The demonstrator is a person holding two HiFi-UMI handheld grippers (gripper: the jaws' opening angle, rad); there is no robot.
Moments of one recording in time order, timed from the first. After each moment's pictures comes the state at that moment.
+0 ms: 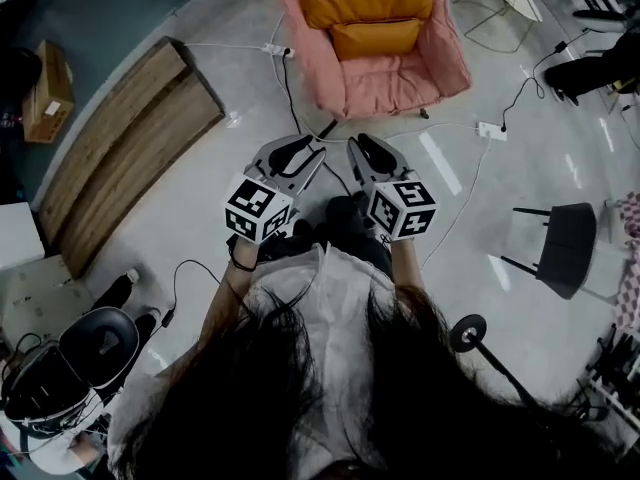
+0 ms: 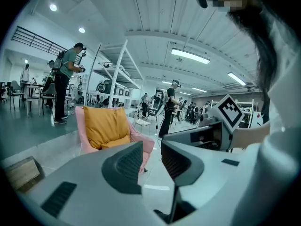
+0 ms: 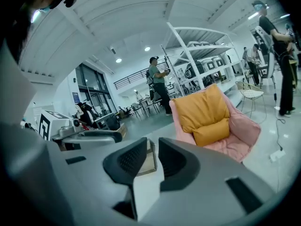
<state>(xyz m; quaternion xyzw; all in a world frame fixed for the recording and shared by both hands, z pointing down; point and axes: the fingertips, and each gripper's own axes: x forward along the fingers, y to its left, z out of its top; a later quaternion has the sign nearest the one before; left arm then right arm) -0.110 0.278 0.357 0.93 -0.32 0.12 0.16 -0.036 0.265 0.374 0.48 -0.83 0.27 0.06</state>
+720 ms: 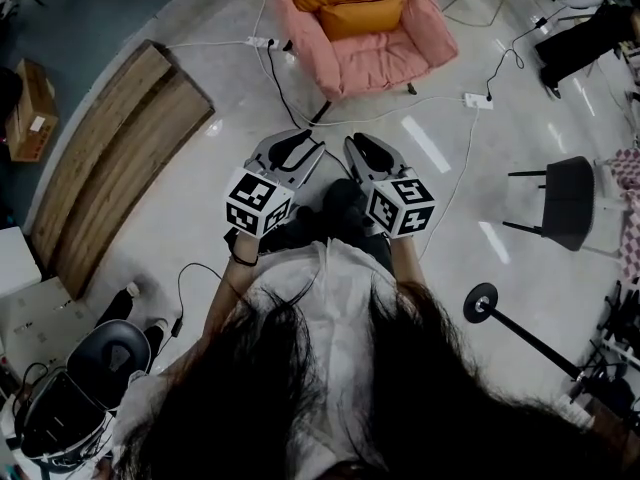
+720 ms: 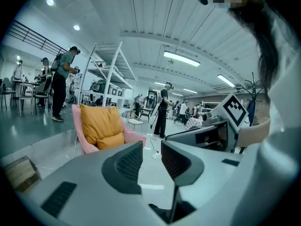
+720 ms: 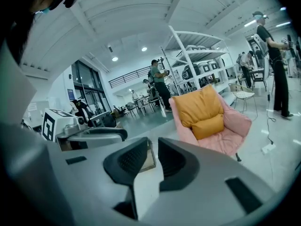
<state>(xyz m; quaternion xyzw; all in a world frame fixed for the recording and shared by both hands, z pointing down) -0.154 0.335 0.376 0.94 -0.27 0.11 0.15 -0.085 0.339 0.388 0.52 -0.81 0.27 0.06</state>
